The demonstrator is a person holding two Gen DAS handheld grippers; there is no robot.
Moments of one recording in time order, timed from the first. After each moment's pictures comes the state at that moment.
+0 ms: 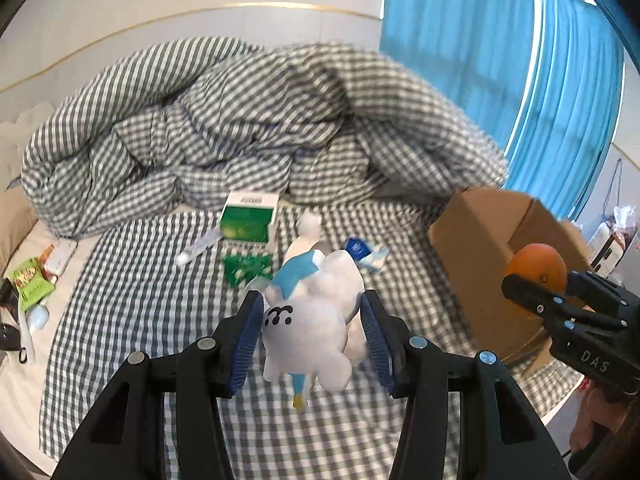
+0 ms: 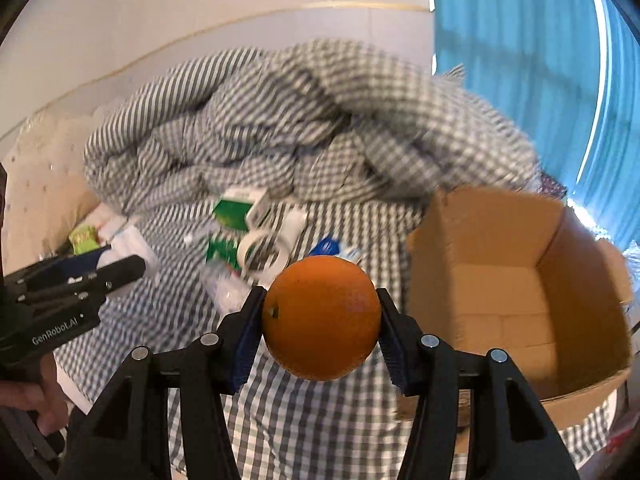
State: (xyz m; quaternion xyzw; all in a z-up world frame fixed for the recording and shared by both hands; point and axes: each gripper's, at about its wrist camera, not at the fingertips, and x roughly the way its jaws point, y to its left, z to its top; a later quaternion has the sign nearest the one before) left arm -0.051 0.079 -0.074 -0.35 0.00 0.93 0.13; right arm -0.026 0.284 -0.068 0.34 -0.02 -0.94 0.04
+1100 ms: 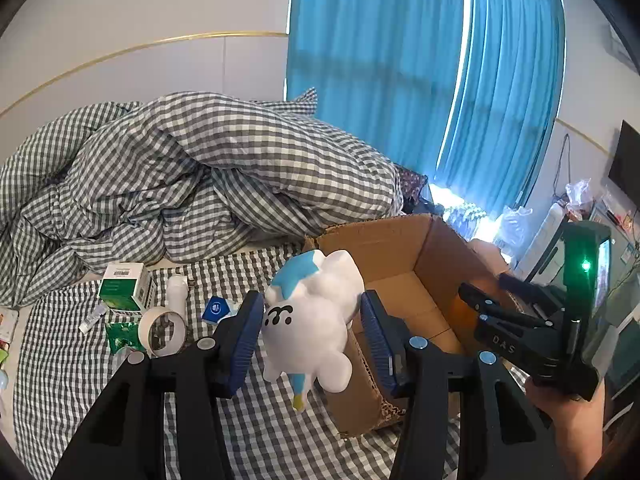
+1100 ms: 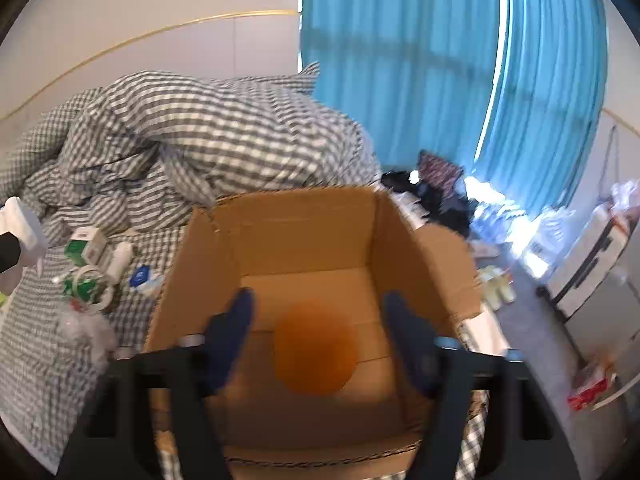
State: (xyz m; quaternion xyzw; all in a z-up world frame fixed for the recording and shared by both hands) left arm -0.058 0.273 -0.037 -0.32 0.04 0.92 0.23; right arm -0.023 0.484 -0.073 0.33 -0.02 -0.93 -0.15
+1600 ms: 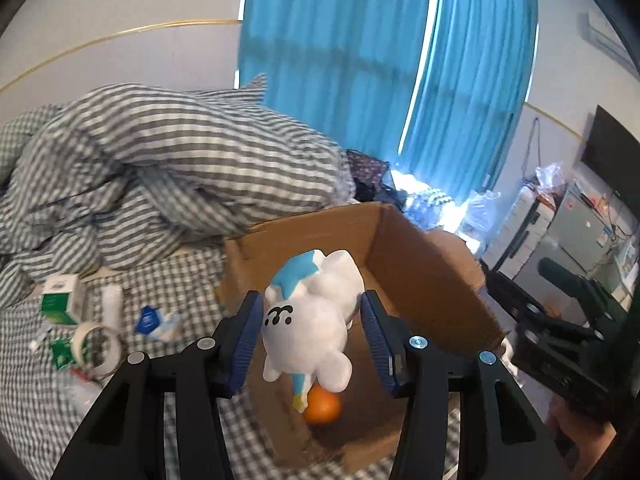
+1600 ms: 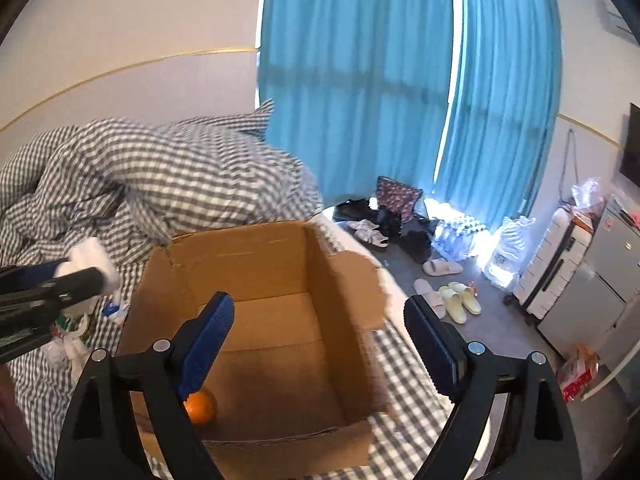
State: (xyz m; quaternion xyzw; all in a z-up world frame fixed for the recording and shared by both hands) left arm -0.076 0.354 -0.052 -0.34 0.04 0.89 0.30; right arm 0.031 0.519 -0.041 0.27 -0.03 -0.94 -0.21
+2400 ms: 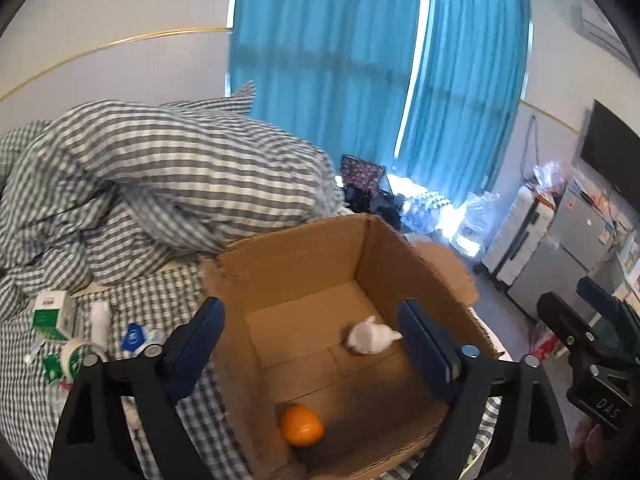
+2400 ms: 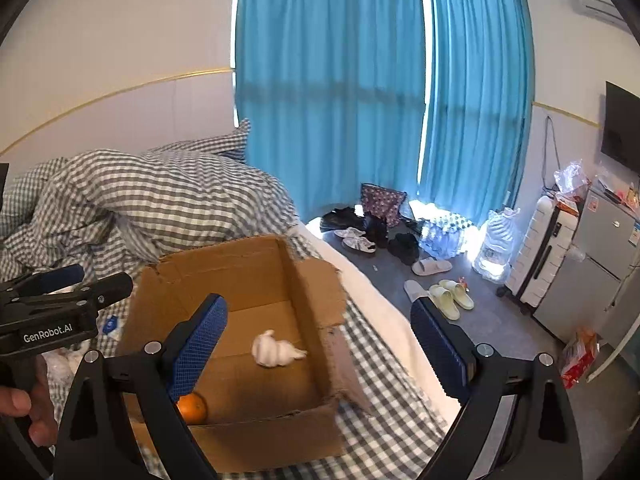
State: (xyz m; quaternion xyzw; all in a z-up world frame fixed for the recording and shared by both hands) left arm -0.077 0.362 -0.044 -0.32 0.04 0.90 0.29; right arm 0.066 0.533 -0.021 0.24 -0.06 -0.94 -0.23
